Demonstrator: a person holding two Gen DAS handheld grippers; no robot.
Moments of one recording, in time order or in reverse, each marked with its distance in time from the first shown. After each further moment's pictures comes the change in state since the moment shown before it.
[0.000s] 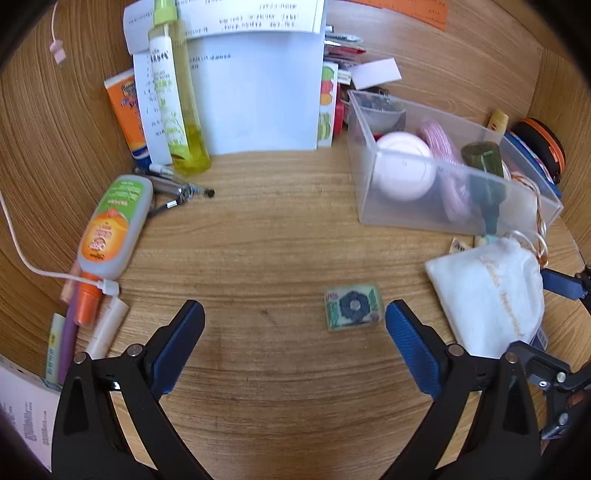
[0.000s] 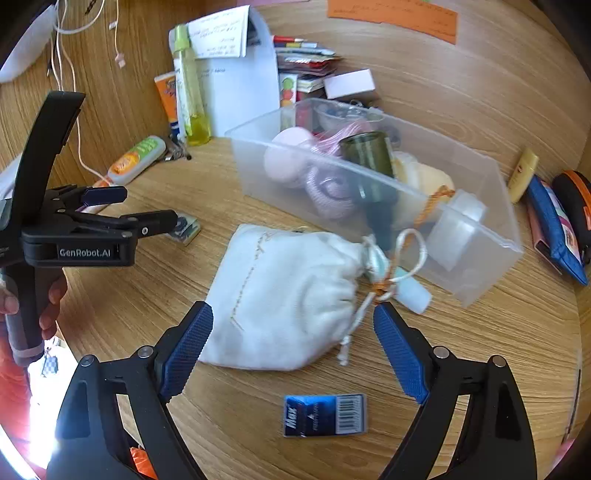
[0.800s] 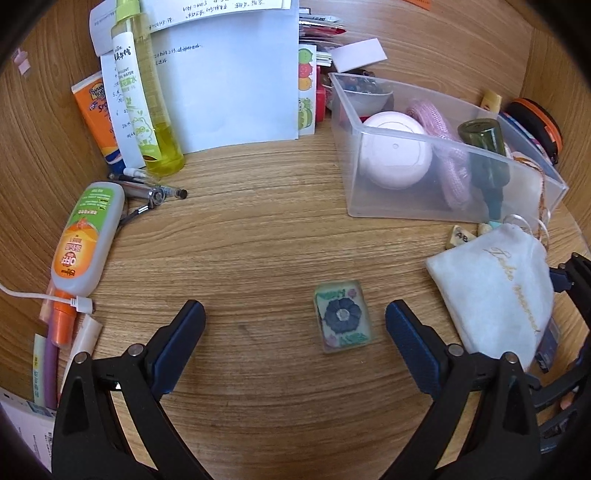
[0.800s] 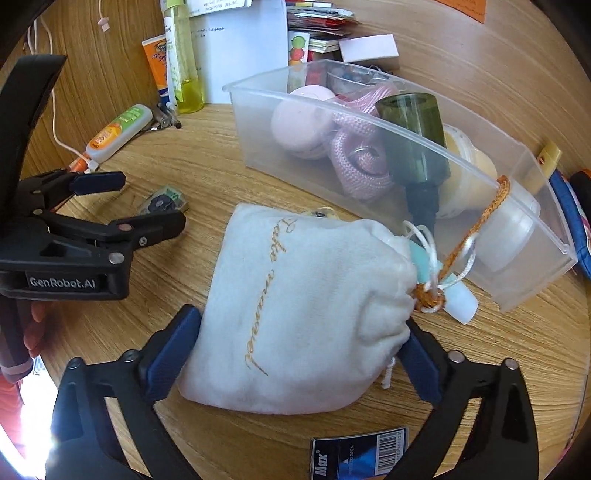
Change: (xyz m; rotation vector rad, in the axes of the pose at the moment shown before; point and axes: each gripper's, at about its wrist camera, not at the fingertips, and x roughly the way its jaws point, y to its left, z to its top) left arm 0.020 -0.007 0.014 0.061 0.031 -0.018; right arm 0.045 0.006 0.006 -0.006 0.089 -0.020
